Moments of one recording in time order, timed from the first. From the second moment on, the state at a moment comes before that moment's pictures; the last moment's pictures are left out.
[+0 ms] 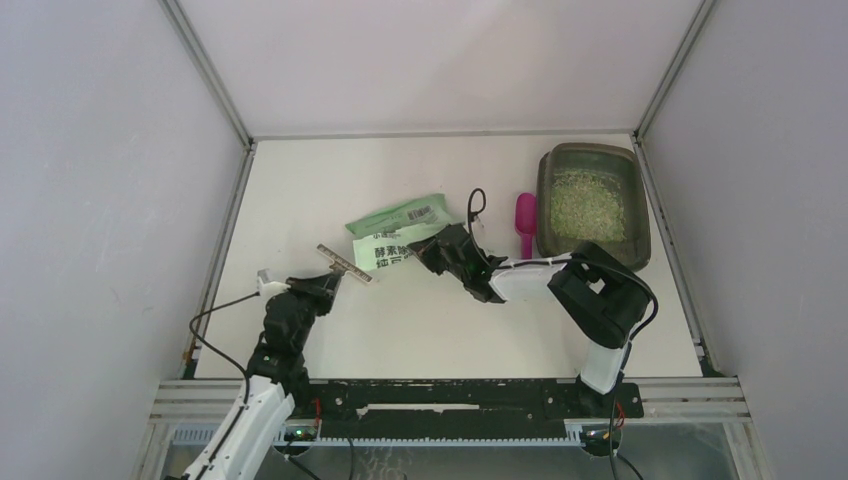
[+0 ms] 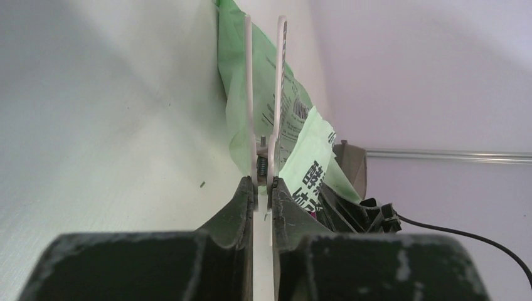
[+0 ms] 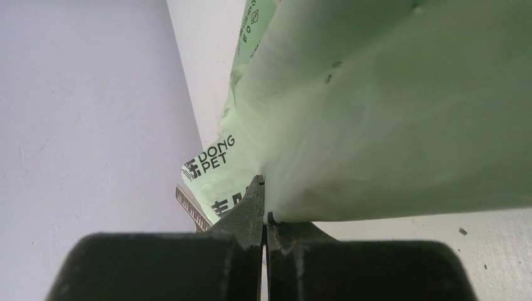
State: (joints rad) left arm -0.20 0.40 0.01 0.10 -0.07 -1.31; right arm 0.84 1.80 0.88 0.43 0.20 1.46
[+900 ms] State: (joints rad) left arm -0.20 0.31 0.01 -0.02 -0.15 -1.31; right arm 0.88 1.80 0.82 0.44 0.15 1.48
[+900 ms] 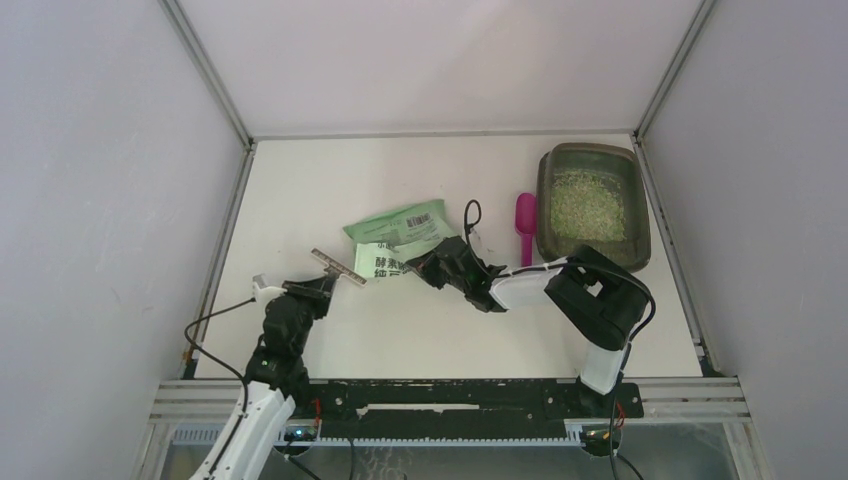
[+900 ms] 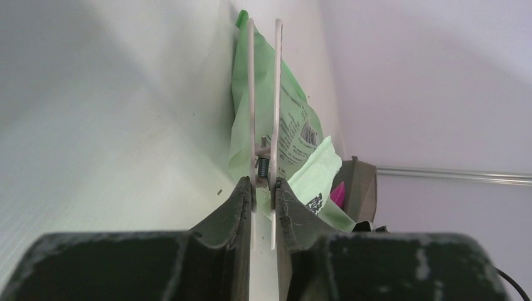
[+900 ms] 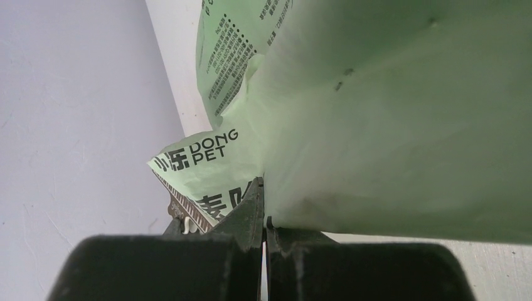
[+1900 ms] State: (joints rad) left arm -0.20 0.38 0.01 0.00 -0.18 -1.26; right arm 0.90 1.80 0.80 0.47 0.08 1.47
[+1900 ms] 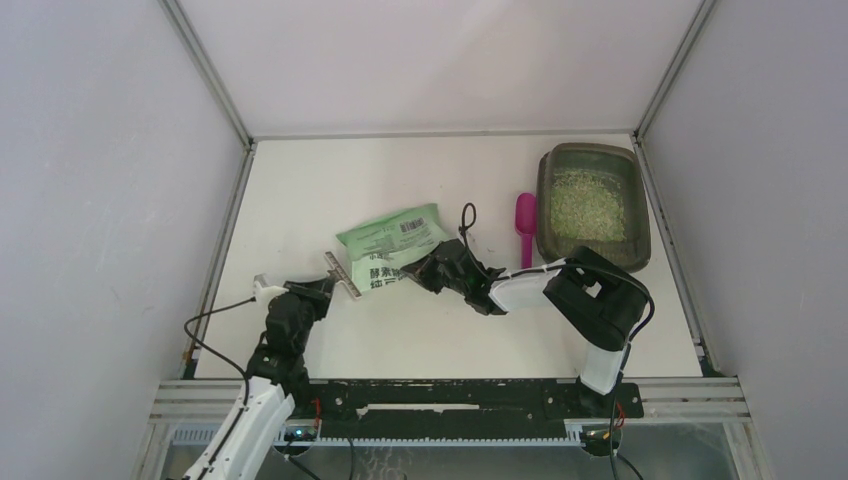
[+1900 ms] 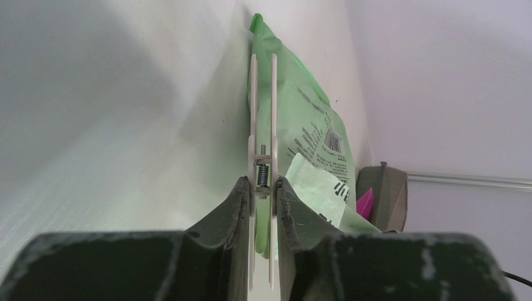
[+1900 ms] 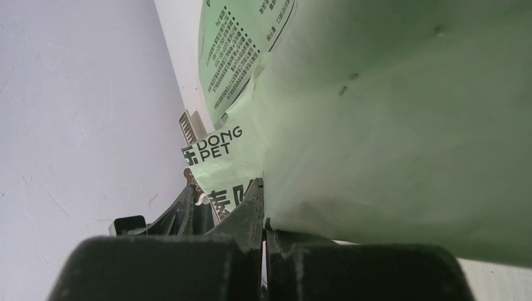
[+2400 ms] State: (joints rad) left arm -0.19 0.37 0.01 -0.02 -0.21 -1.24; right arm 0.90 1.80 0.80 0.47 -0.06 1.41
